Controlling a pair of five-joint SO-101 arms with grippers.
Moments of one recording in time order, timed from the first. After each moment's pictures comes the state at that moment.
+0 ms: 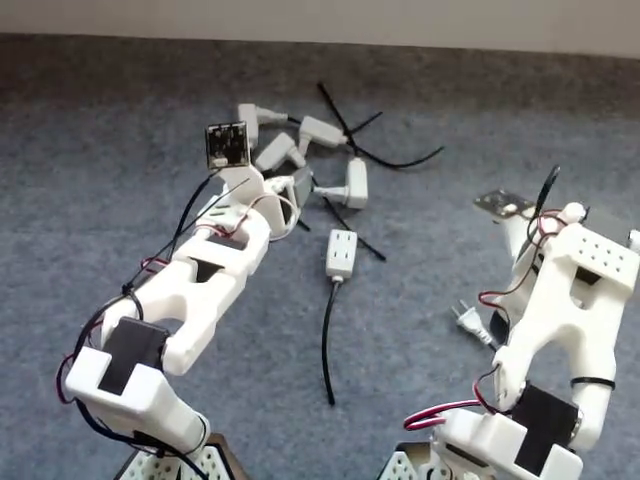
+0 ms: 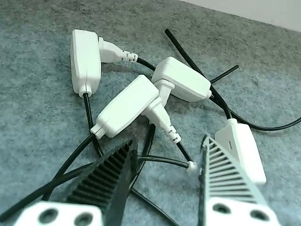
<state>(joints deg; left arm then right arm) 9.6 5.7 43.8 -11.5 21.4 22.9 -9.8 21.1 93.1 62.5</state>
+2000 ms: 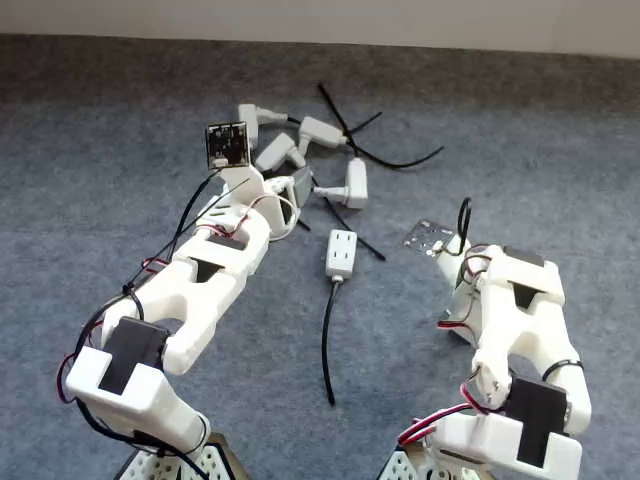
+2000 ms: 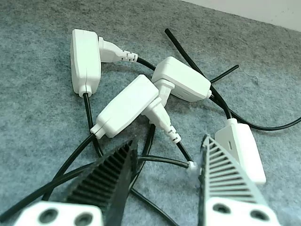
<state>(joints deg) 9.6 5.7 43.8 -11.5 21.4 12.7 -0.4 45.9 52.8 72.0</state>
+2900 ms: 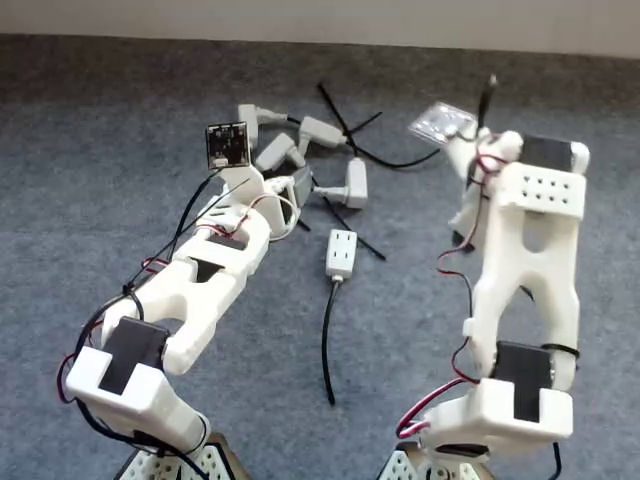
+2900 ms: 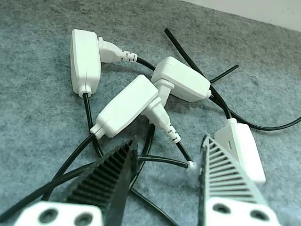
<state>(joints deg) 9.6 5.7 43.8 -11.5 21.4 1.8 0.7 -11.1 96.0 55.8</state>
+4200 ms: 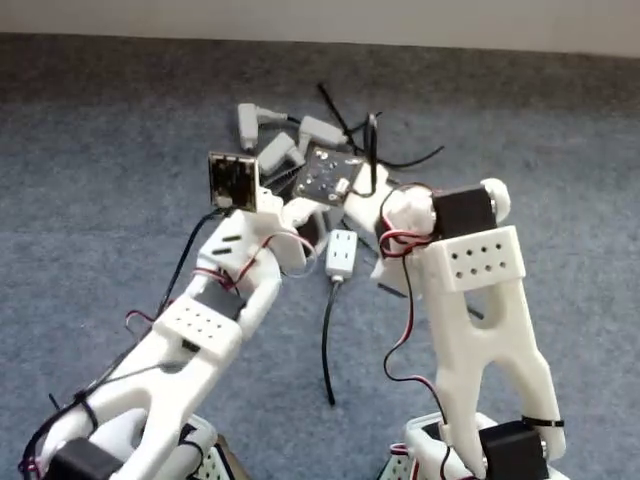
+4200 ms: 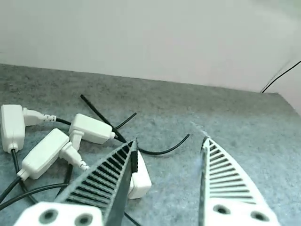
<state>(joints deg) 20.6 -32.2 63.8 -13.8 21.3 -19.5 -21.9 6.4 98.2 53.2</state>
